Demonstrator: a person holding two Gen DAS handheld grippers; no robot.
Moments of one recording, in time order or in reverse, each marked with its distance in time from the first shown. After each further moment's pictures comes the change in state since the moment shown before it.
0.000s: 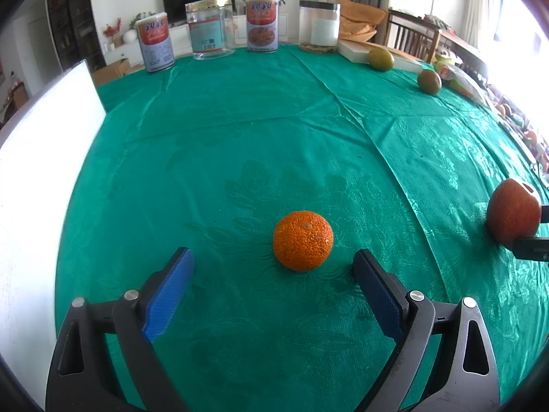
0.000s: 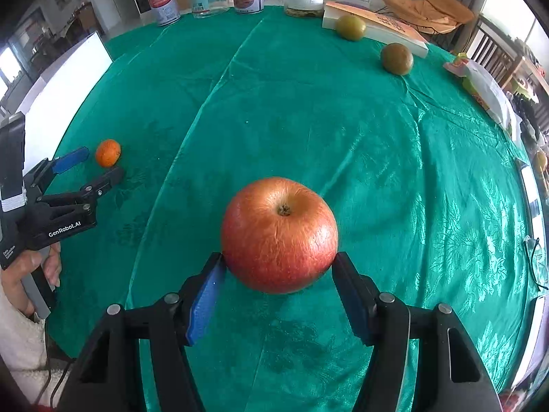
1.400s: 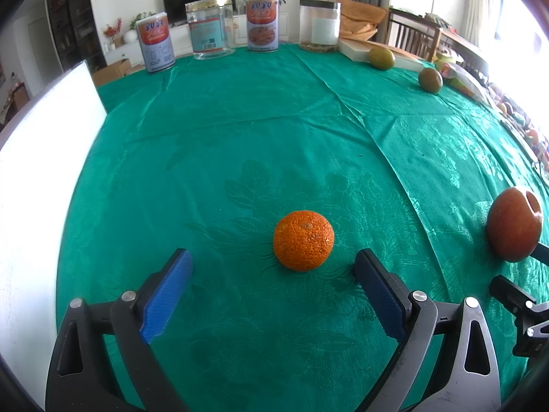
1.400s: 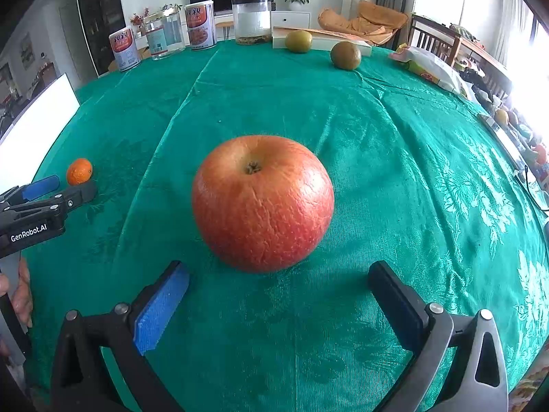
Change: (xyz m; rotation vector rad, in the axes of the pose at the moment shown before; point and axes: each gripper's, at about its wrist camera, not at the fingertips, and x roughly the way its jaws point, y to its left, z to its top) left arm 0.001 0.000 0.000 0.000 0.001 0.003; right arm 0.017 0.016 -0.052 0.199 -0.235 -0.132
